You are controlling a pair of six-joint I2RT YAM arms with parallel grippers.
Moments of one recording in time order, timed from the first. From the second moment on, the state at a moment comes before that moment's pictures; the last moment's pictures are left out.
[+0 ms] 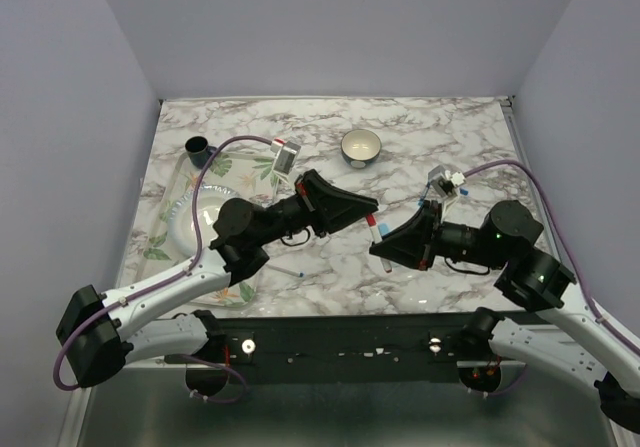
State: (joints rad) left arm -0.91 1.08 0.75 0.79 0.41 -0.98; right arm 0.82 0.67 0.87 -0.23 -0.43 0.56
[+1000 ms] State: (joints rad) left arm -1.15 1.10 1.01 0.38 0.12 -0.78; right arm 0.83 0.70 1.07 -0.47 -0.43 0.40
